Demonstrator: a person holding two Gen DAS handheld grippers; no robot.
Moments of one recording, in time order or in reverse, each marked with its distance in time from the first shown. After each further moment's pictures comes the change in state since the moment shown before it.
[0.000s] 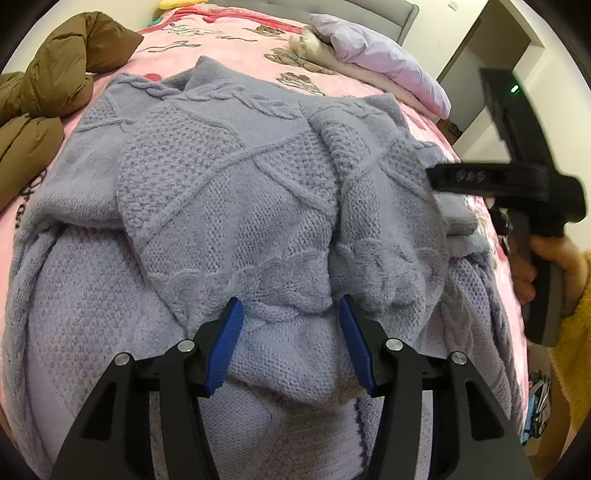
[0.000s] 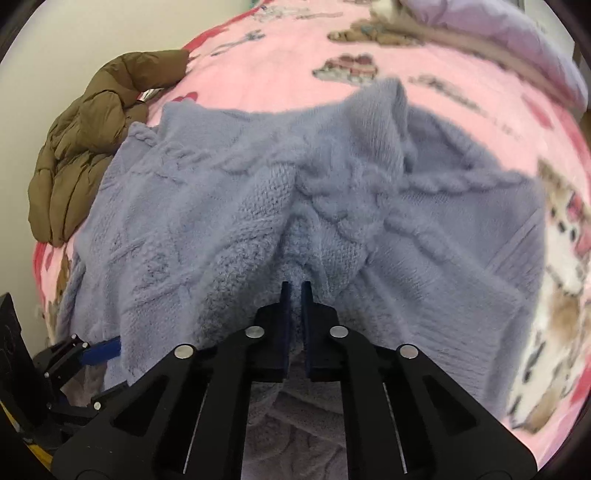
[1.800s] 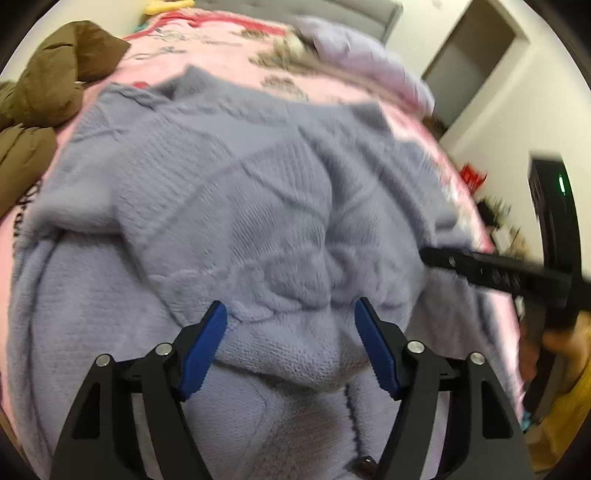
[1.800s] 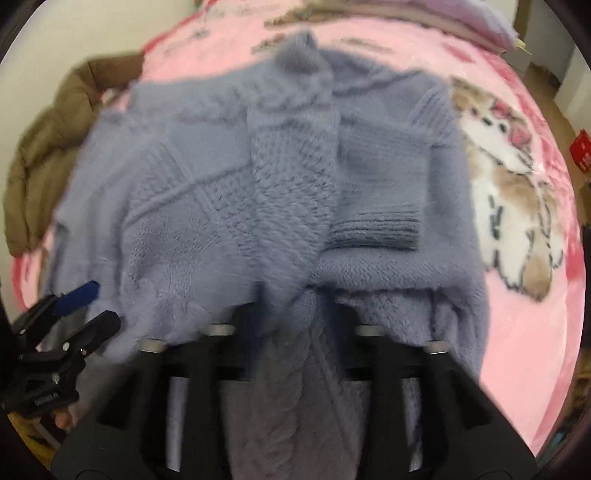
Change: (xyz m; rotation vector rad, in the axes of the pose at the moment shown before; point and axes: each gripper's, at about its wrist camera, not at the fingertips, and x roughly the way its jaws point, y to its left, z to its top) left arm -0.013 0.003 0.004 0.013 -0.021 -0.062; right arm -0.040 -0.008 -0.095 0.177 -0.039 -0.111
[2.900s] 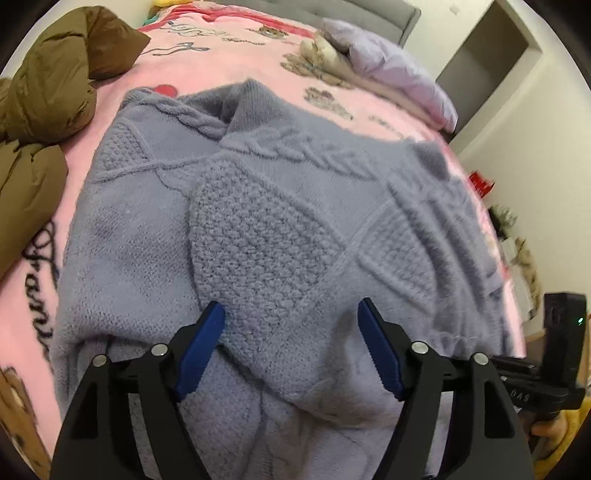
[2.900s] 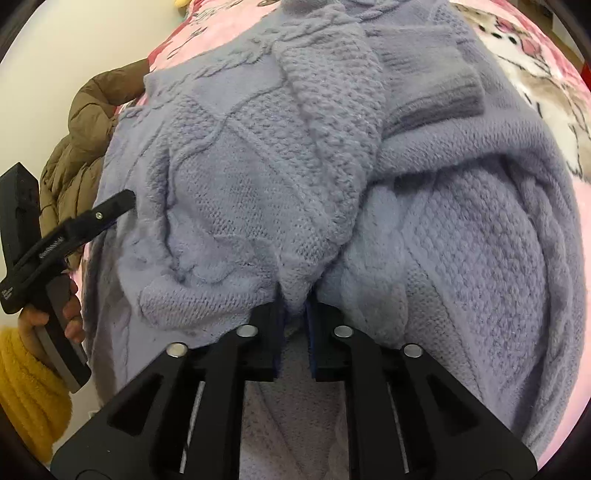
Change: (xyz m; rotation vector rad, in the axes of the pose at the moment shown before) left arm 0.012 0.071 0.055 -0.021 0.032 -0.004; right arm 0.032 0.023 -0.038 0.184 0.112 0.178
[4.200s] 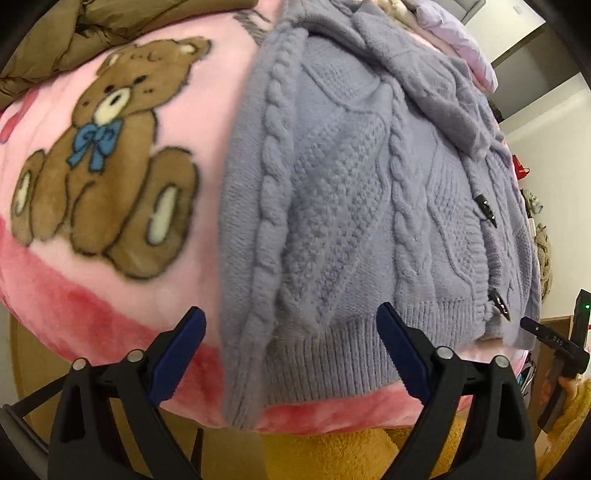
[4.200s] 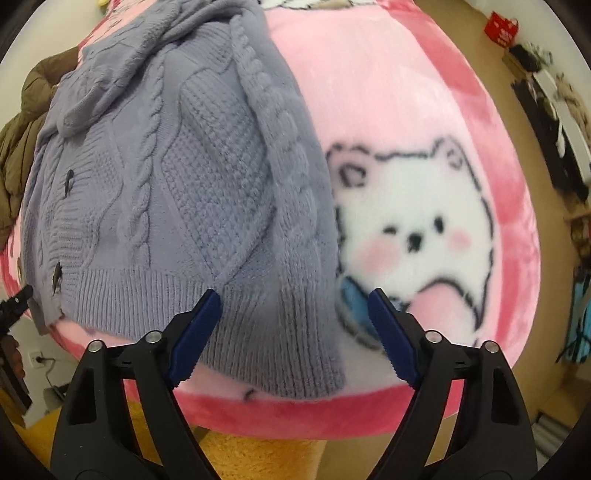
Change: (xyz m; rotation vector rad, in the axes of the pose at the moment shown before) left arm -0.129 0.062 -0.241 -0.191 0.250 0.124; right arm -0.112 -0.105 -0.210 0.168 0.060 -0.357
